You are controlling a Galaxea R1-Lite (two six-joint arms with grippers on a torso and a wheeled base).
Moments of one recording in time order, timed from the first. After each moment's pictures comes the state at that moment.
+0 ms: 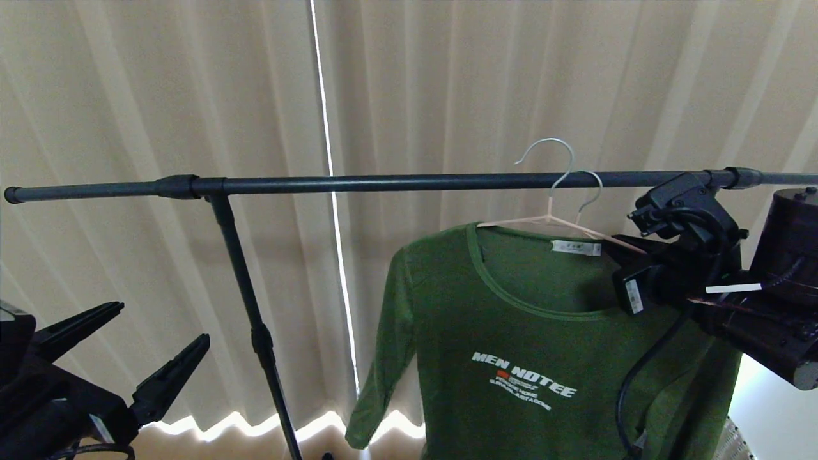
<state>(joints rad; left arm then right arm) -0.28 1.06 -0.11 -0.89 0.06 0.23 0.45 1.49 -0.63 -0.64 -0.36 -0.32</state>
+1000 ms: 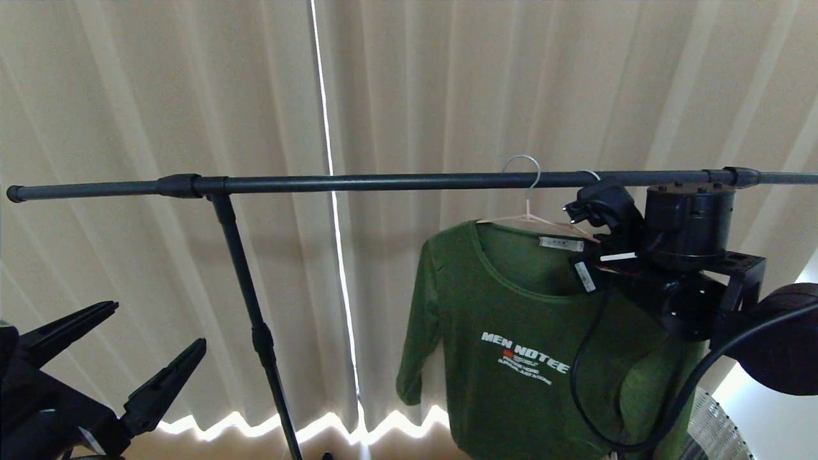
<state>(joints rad) -0.31 1.02 -0.10 -0.88 0.06 0.26 0.45 1.73 -0.83 -0.59 -0.61 -0.31</state>
